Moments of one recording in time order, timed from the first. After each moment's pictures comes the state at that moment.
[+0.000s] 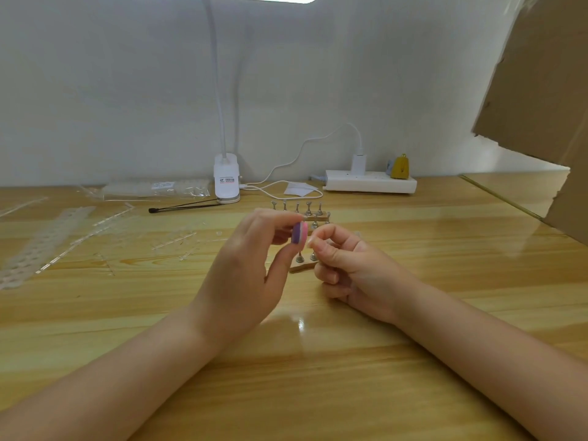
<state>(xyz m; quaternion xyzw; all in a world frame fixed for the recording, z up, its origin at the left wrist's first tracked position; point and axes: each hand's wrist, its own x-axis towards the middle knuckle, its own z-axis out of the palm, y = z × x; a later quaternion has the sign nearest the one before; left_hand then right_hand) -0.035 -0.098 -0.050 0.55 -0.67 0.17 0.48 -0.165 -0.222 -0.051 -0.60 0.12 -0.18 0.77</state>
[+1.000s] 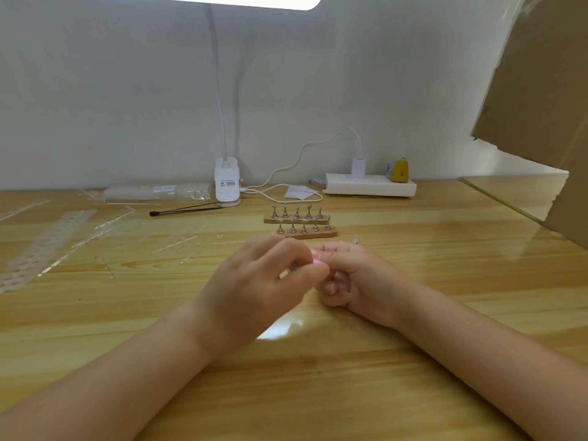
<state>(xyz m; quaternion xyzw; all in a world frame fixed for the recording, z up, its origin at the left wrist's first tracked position) -0.033 -0.094 -0.049 0.48 -0.73 0.39 0.28 -0.165 -0.219 -0.047 -0.63 0.13 -0.12 0.76</state>
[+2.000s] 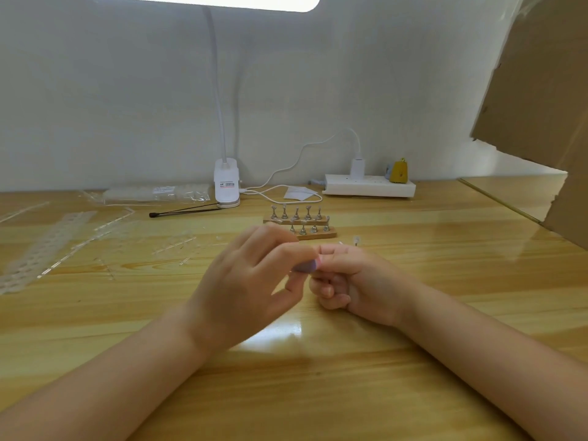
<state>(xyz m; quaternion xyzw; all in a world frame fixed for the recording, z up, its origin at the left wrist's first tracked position) -0.030 -0.093 -0.045 0.50 -0.73 0.32 0.36 -0.167 -0.222 -0.046 -0.62 0.10 -0.09 0.77</state>
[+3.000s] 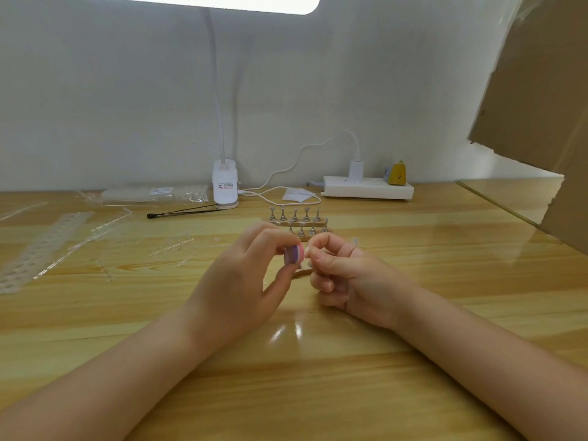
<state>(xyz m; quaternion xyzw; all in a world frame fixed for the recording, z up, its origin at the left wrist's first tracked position) -0.028 -0.095 -0.049 0.55 -0.70 0.20 0.41 -0.167 -0.220 -0.046 -0.59 0.12 -0.15 0.78</state>
